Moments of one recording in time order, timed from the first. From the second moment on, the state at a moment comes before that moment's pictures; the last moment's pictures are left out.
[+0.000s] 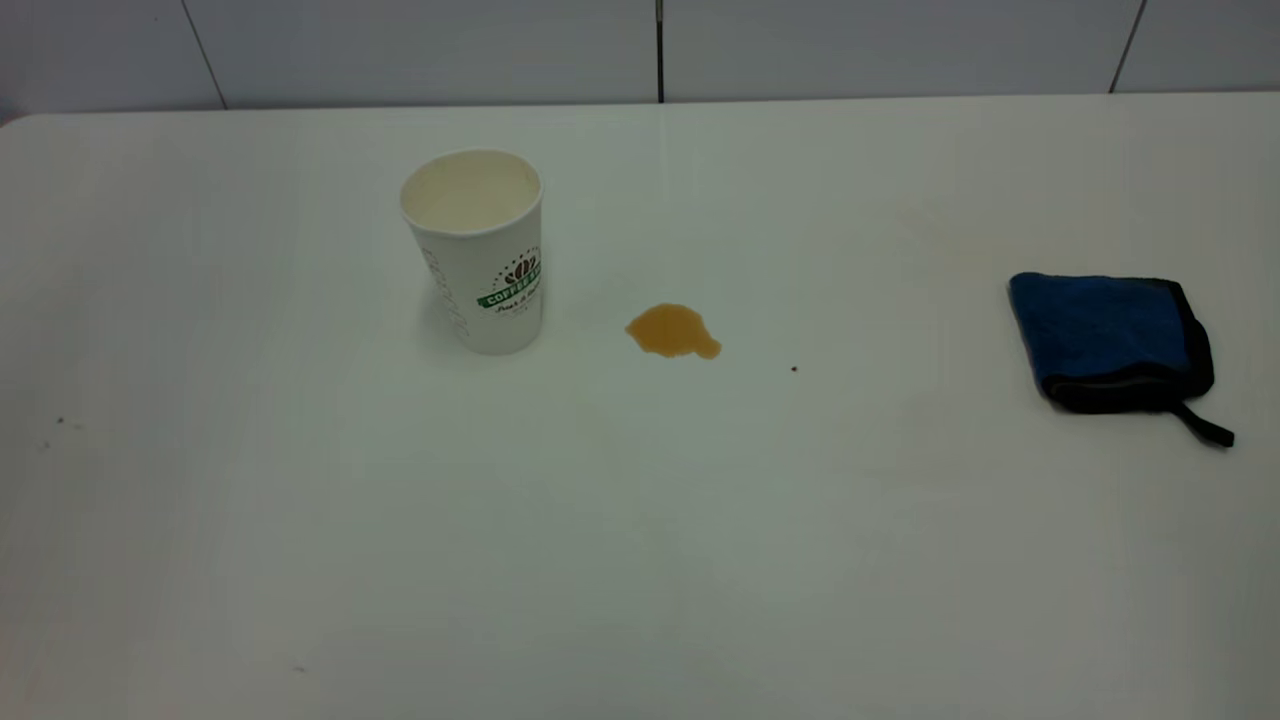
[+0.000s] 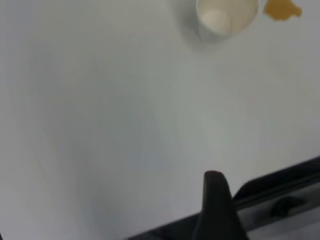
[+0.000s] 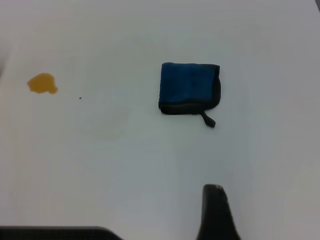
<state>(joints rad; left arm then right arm) -0.31 1.25 -1.32 0.01 1.17 0.06 -0.02 -0.02 -0.47 0.01 1.12 0.06</state>
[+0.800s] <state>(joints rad) -0.31 0.44 -0.49 0.01 1.10 0.05 -0.02 -0.02 -0.47 0.01 1.12 0.06</state>
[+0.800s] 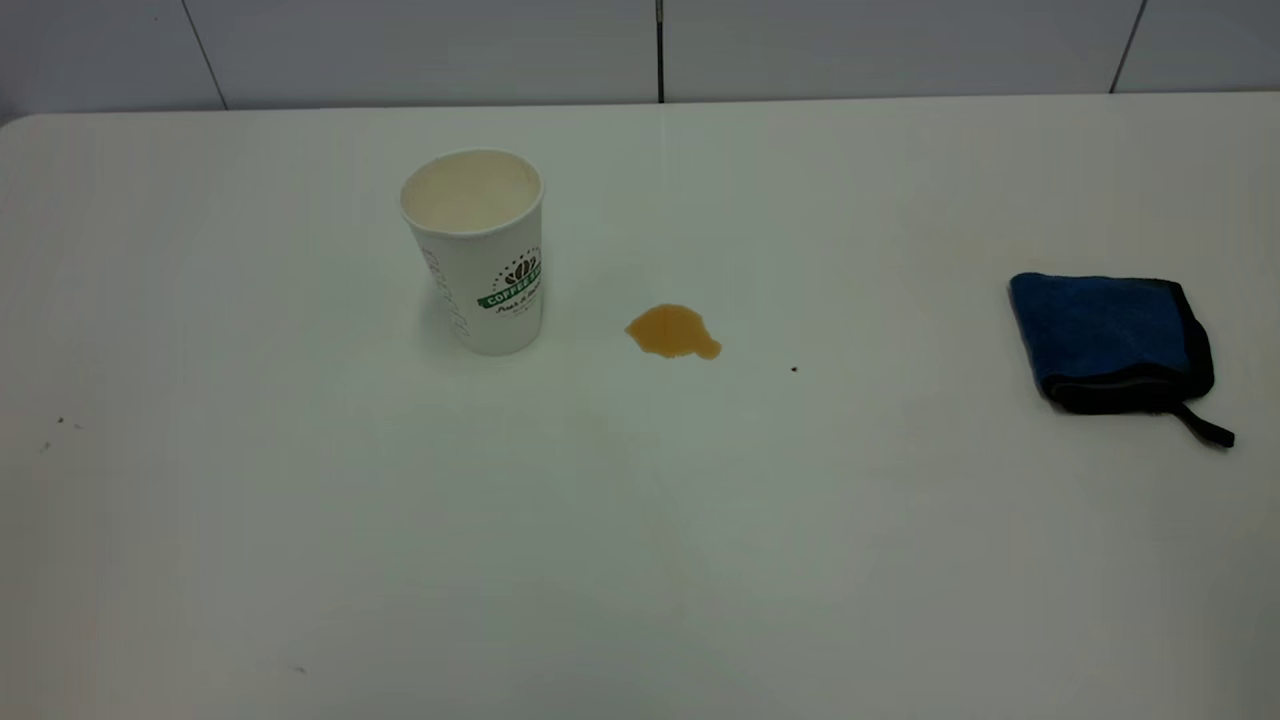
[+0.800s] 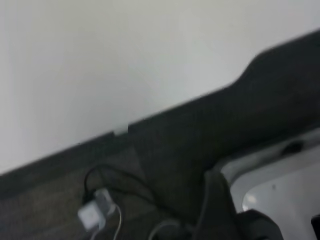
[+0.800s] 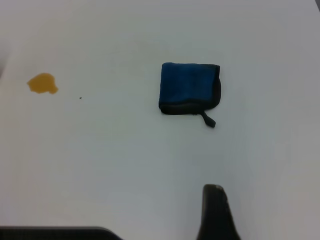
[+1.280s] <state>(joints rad) -0.12 0.01 -0.49 0.01 1.12 0.05 -0.02 -0.02 -0.47 0.01 1.12 0.06</state>
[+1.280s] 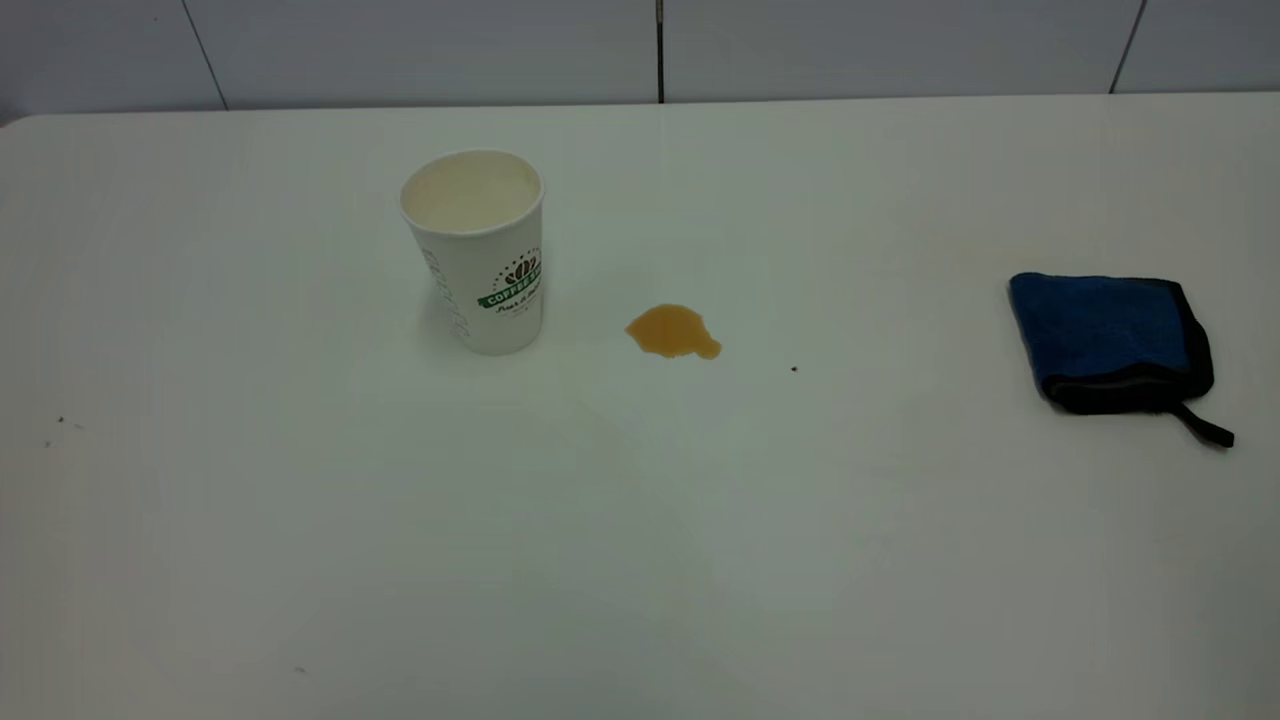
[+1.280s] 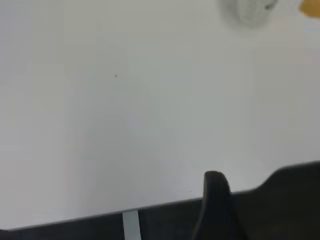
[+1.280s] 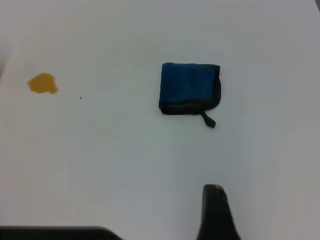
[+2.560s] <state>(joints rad) -0.02 -0.02 -0.49 0.01 1.12 0.05 -0.02 0.54 -0.51 0.23 0.72 -0.20</state>
